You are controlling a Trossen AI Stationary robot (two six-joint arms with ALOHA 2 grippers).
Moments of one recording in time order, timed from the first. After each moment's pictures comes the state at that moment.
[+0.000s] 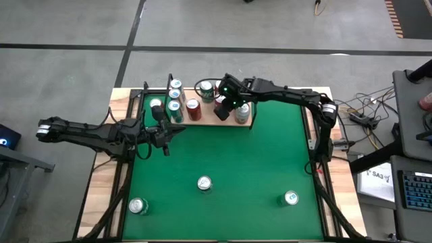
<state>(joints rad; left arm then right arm) -0.07 0.74 0.55 0.09 -0.35 0.80 -0.37 1.89 1.75 -0.82 0.06 0.30</state>
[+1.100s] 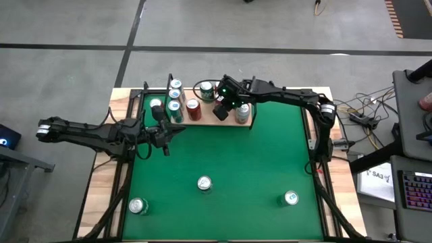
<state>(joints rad) -0.07 0.74 0.55 0.09 -0.35 0.80 -0.35 1.91 1.75 -0.80 0.11 0.29</state>
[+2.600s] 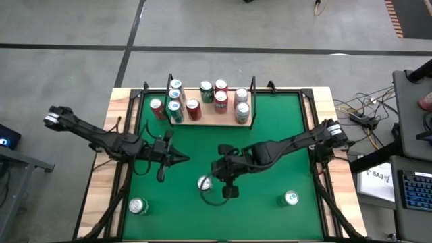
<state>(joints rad) -0.36 0.88 0.55 0.27 -0.25 -0.13 0.29 1.87 1.74 -0.74 0.10 0.14</state>
